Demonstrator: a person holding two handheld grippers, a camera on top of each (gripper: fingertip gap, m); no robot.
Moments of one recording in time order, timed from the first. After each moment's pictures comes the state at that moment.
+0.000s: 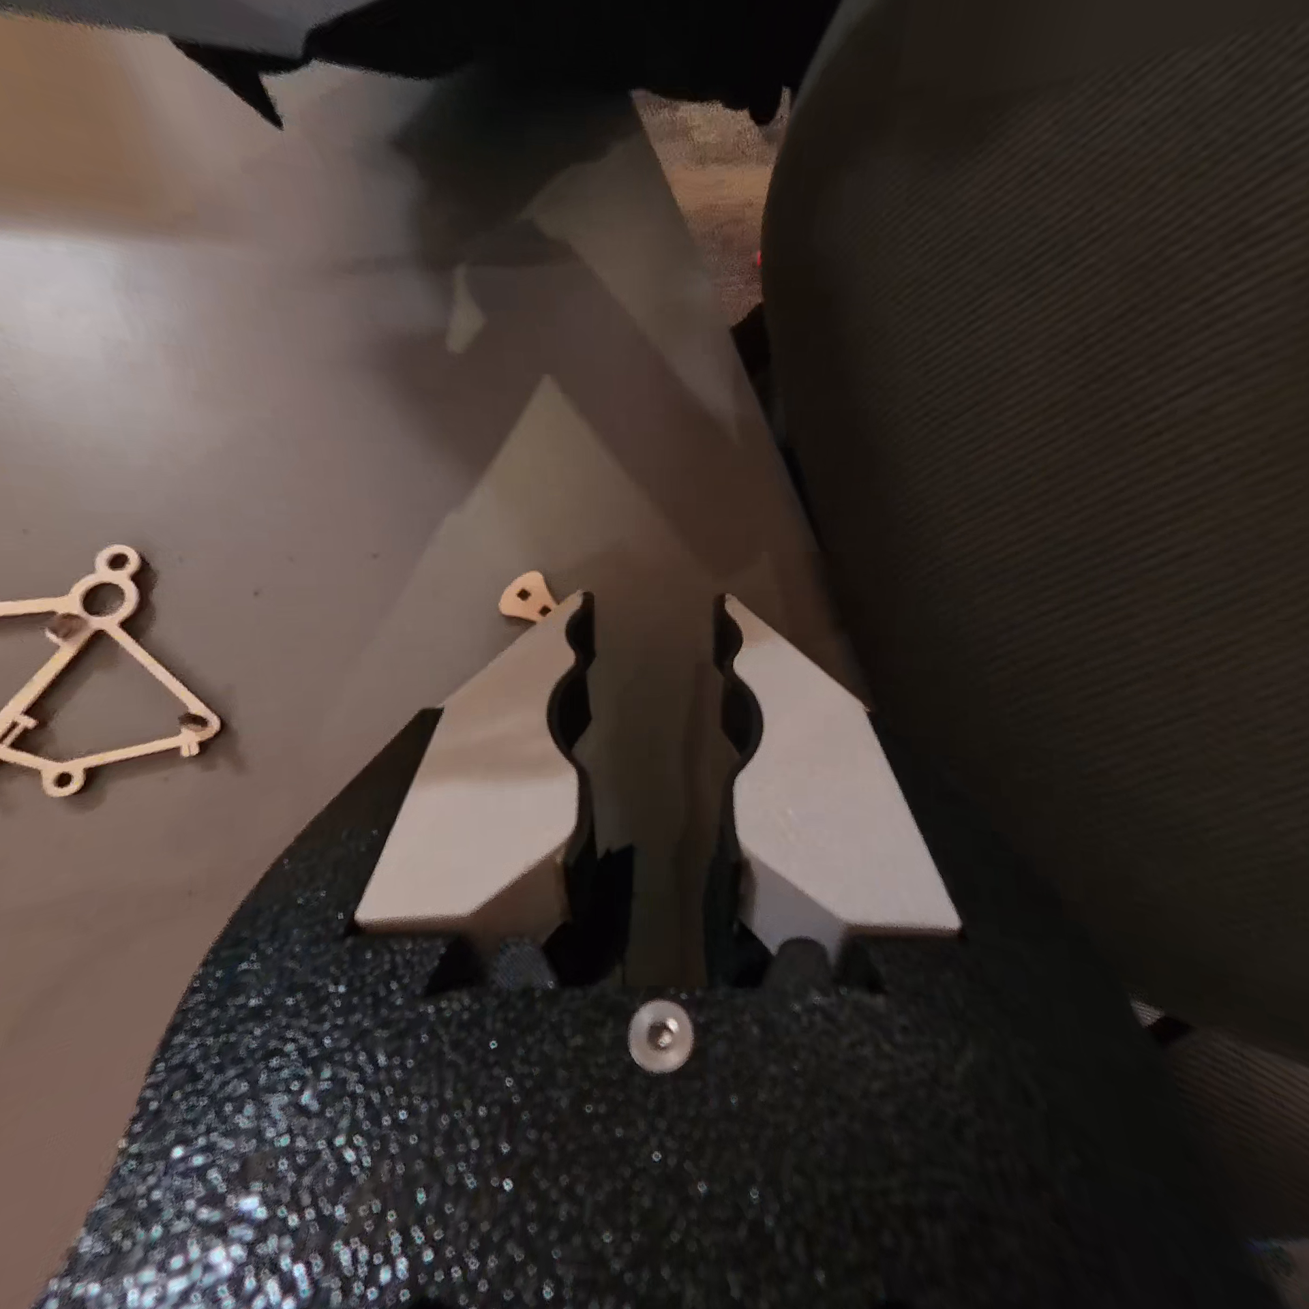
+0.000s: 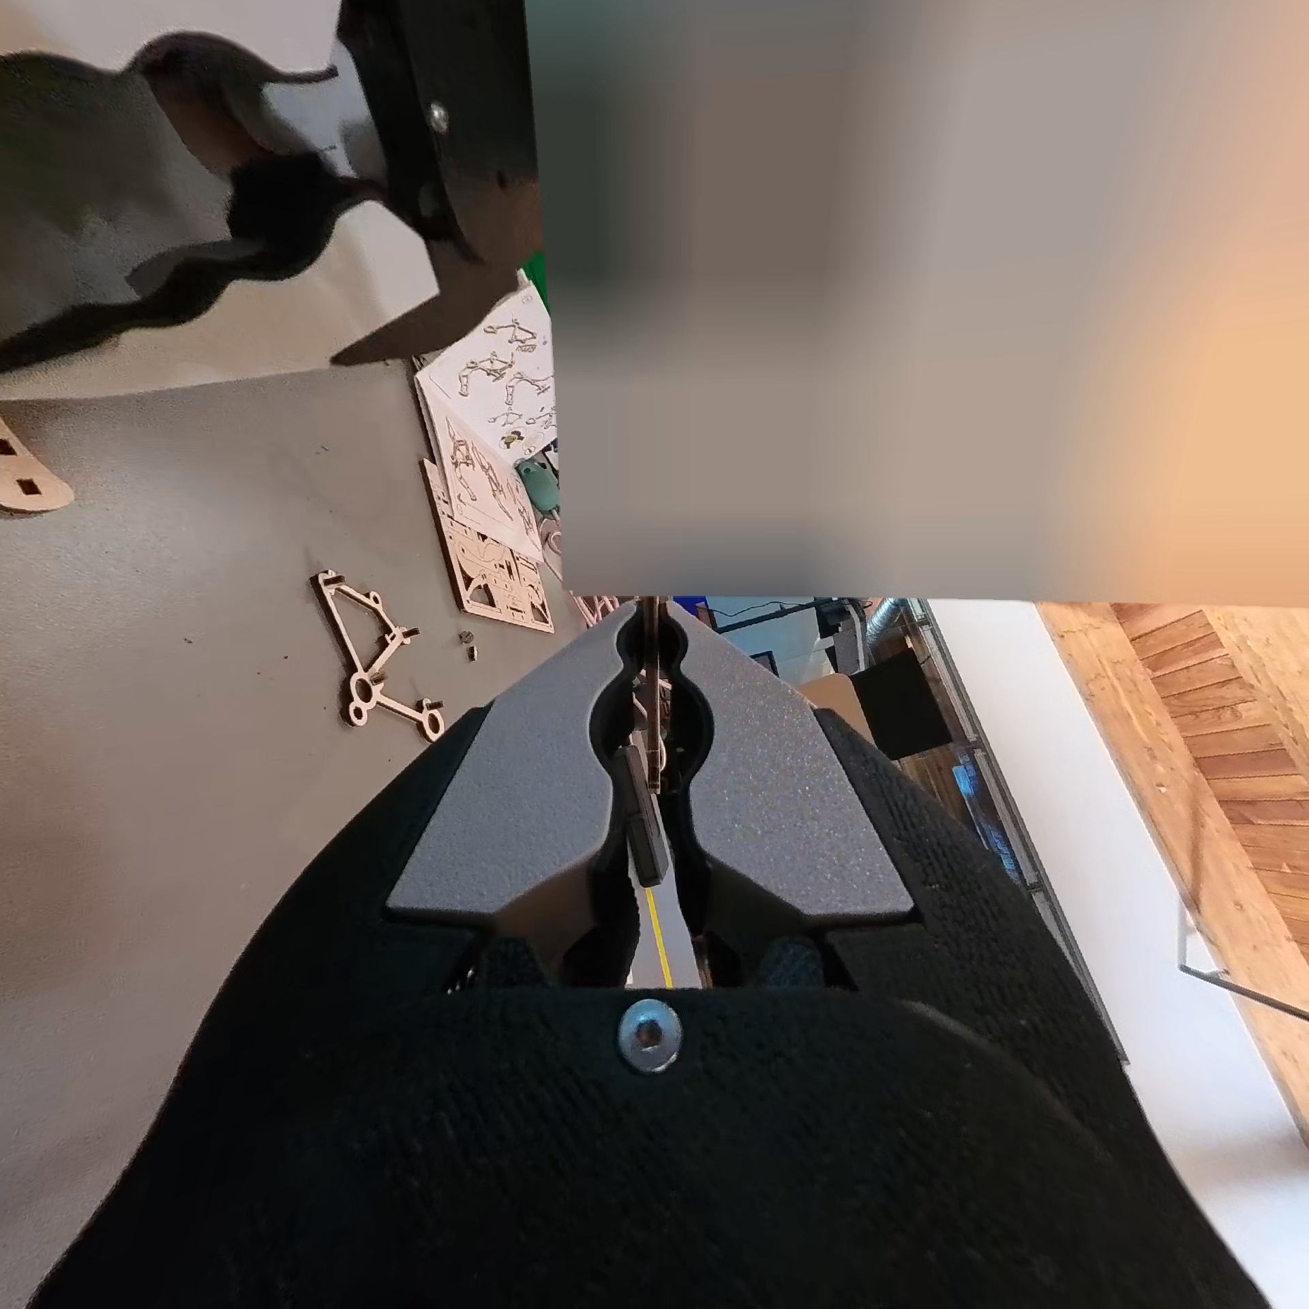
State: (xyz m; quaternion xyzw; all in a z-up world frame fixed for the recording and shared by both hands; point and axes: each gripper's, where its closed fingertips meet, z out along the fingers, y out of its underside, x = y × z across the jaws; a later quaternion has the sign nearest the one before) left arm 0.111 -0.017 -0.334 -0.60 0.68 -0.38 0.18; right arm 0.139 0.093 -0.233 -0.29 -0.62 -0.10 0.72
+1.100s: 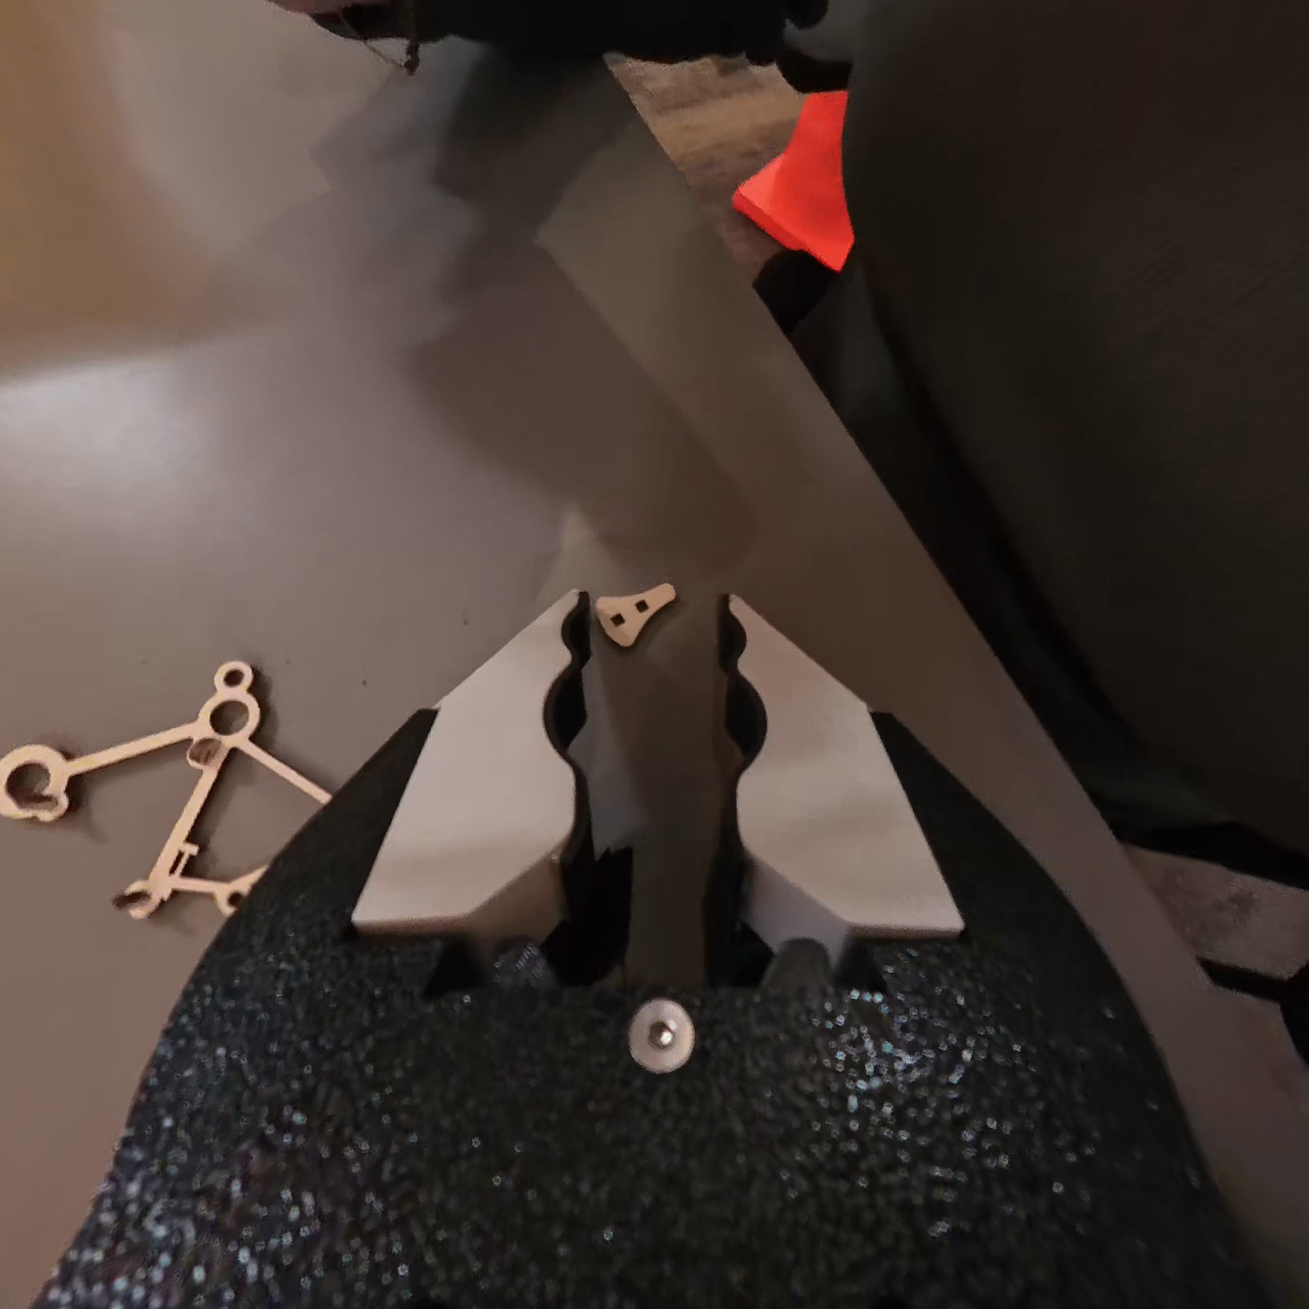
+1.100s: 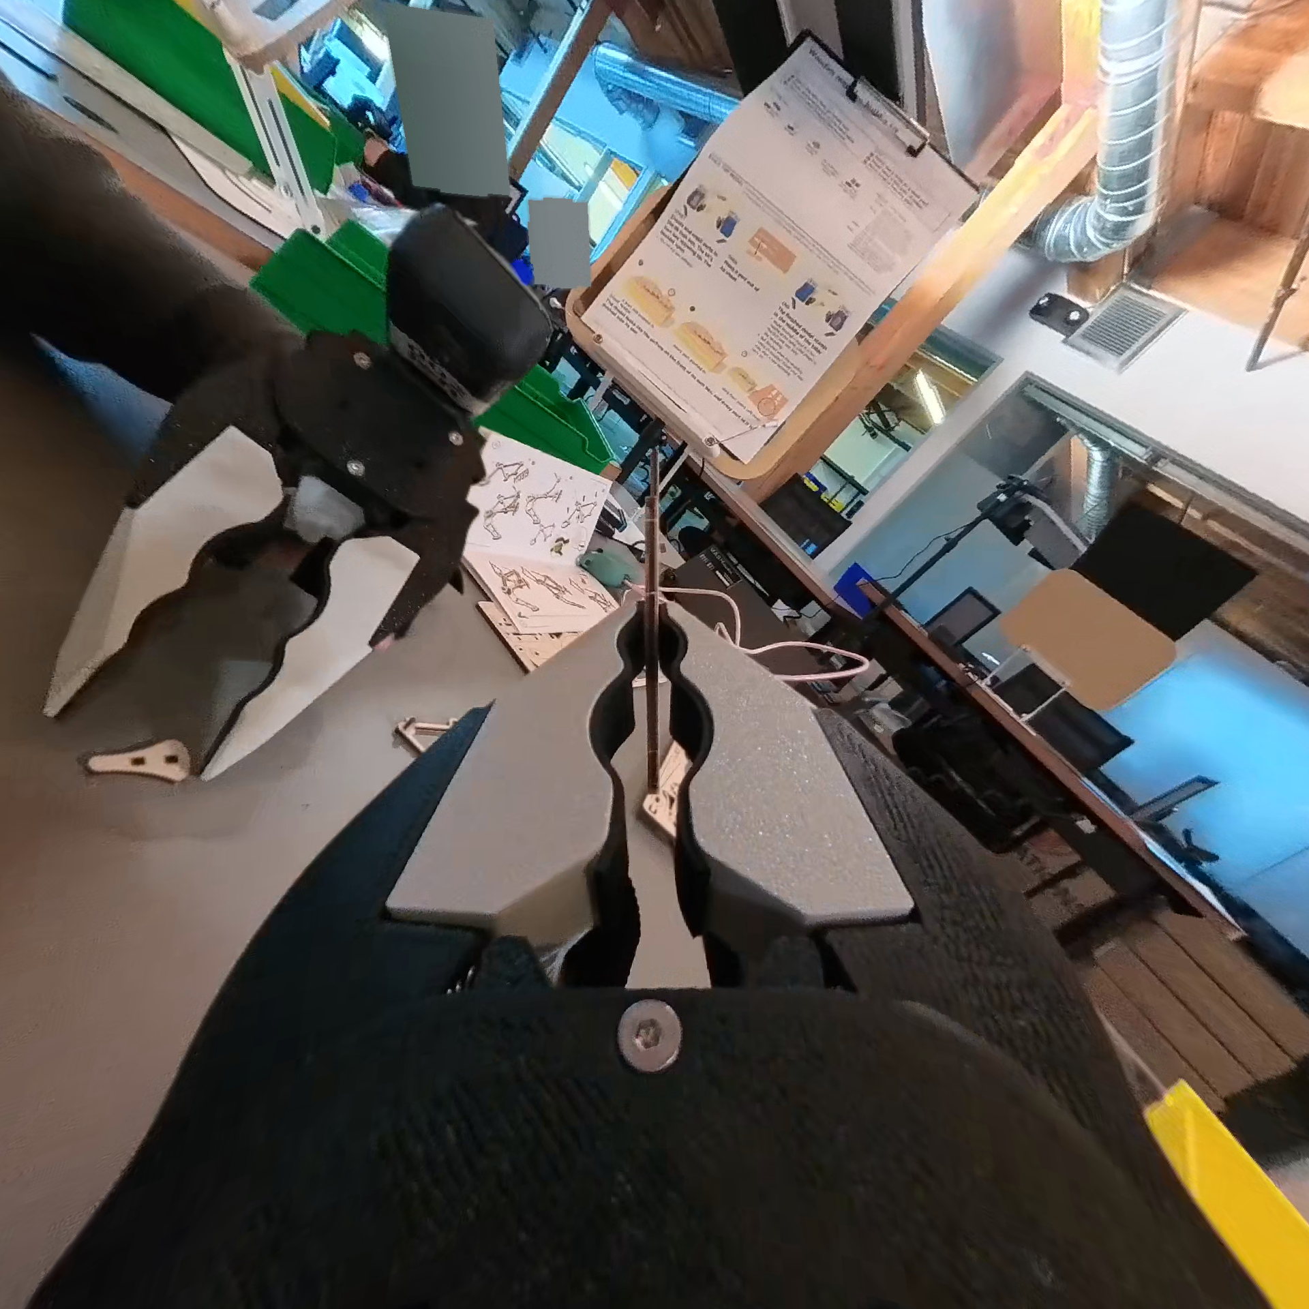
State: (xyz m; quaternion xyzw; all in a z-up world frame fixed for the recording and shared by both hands) left arm 0.125 0.004 -0.342 -0.53 0.74 -0.36 0.19; right arm 0.161 0.093 -0.203 -0.43 -0.52 0.15 0.72
